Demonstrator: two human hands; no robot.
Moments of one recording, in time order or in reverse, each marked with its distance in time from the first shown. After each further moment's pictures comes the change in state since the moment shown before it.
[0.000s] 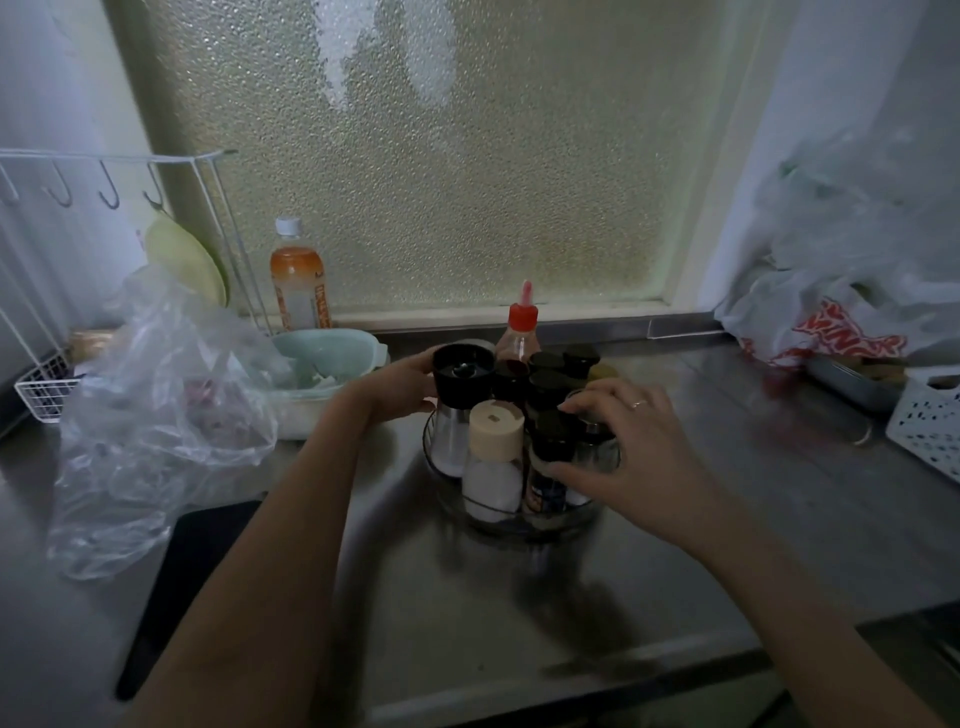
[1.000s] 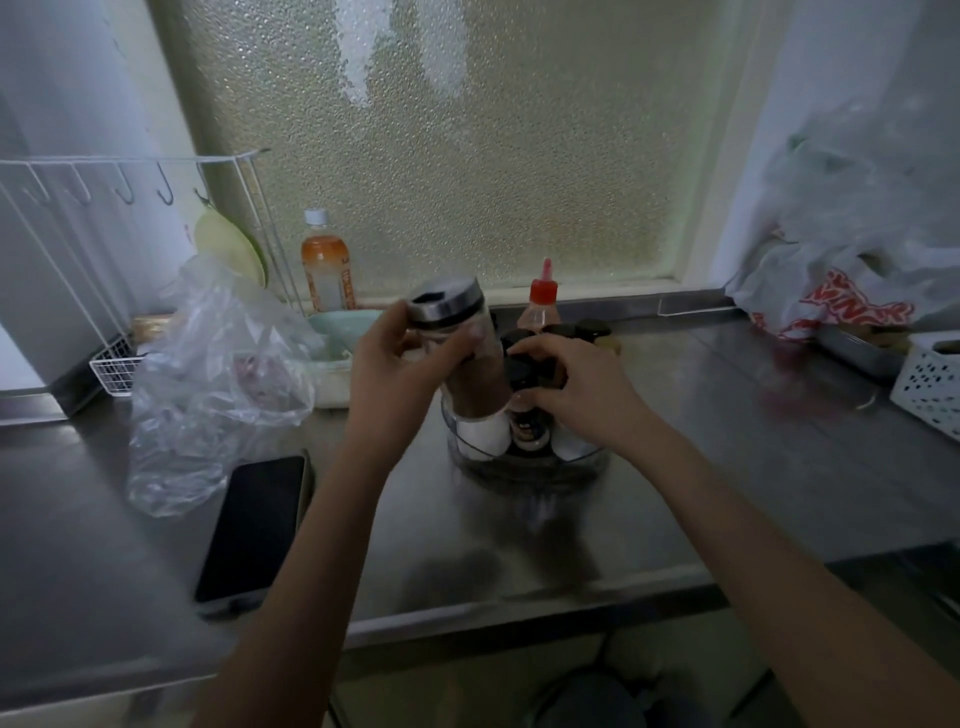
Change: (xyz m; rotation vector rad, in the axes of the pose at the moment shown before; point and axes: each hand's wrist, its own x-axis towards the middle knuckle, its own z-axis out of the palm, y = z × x) left_hand -0.130 0.051 0.047 -0.287 0.633 0.454; right_hand 0.031 -0.026 0.016 0.189 -0.062 0.038
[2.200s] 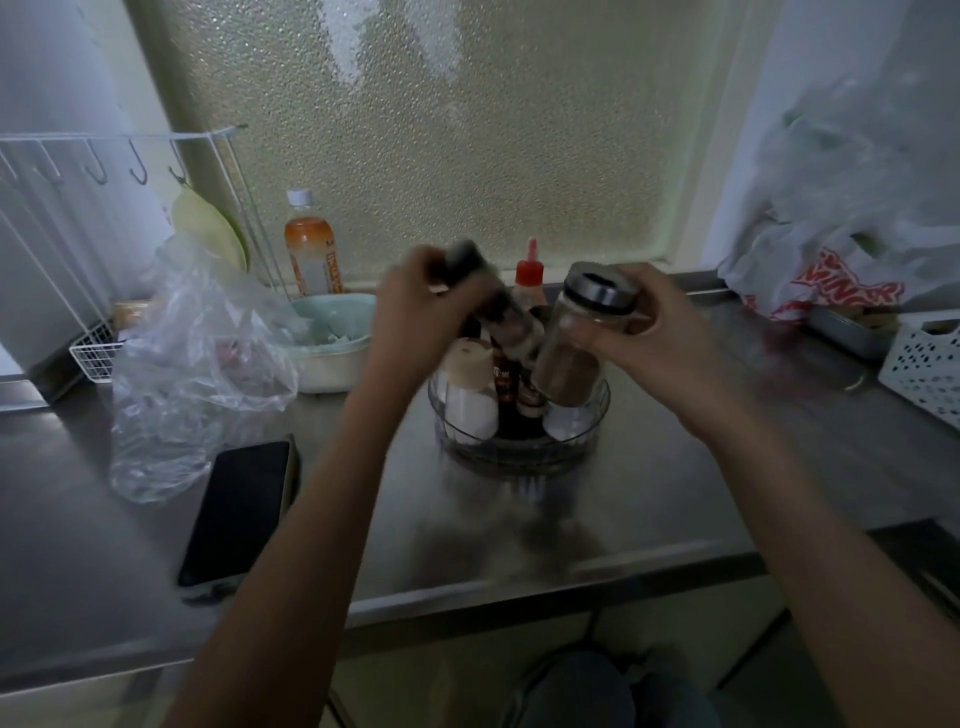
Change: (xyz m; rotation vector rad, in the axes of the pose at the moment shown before) left_hand 0.039 -0.003 0.030 0.365 -0.029 0.065; right_hand -0.021 0.006 -0.049 0.574 0.281 0.077
